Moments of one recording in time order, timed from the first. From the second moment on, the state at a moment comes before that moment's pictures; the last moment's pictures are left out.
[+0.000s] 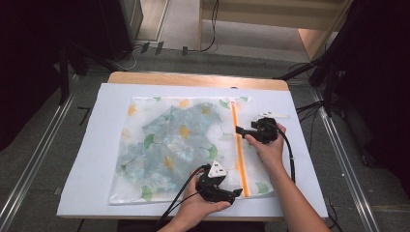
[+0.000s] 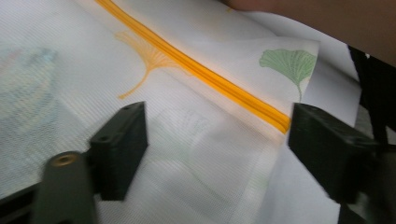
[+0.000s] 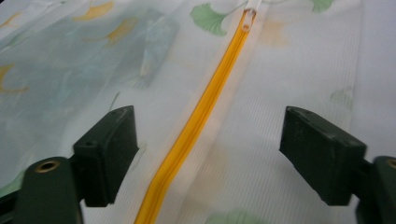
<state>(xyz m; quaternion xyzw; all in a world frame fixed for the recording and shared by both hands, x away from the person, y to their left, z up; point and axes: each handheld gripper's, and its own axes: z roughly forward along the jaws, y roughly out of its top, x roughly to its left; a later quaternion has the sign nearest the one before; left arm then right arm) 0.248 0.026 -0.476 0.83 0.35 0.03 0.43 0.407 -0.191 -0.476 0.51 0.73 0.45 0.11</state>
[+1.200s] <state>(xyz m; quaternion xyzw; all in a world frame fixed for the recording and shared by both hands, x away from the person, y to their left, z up) 0.243 0.296 -0.442 0.73 0.47 0.19 0.46 0.241 -0.253 -0.457 0.48 0.74 0.45 0.16</state>
